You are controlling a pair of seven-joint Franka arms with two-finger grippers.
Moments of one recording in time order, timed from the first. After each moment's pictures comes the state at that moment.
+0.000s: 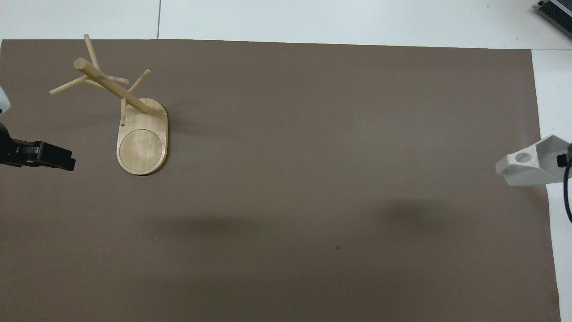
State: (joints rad) left arm -0.08 -0.06 0.02 -1.65 -0.02 1.52 0.06; right arm -0.38 -0.02 0.15 -1.58 0.04 1.50 -0.16
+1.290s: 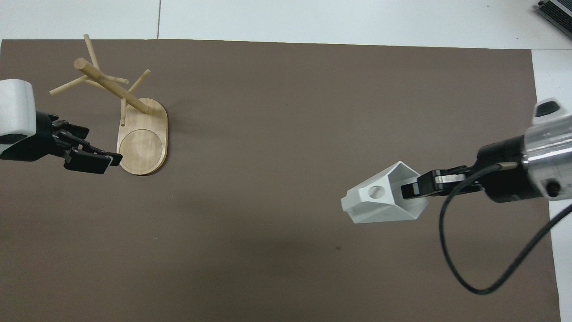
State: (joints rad) left arm -0.11 -0.09 0.00 -1.76 -0.32 1.74 0.63; right arm -0.22 -0.15 0.31 -1.77 0.65 1.54 0.02
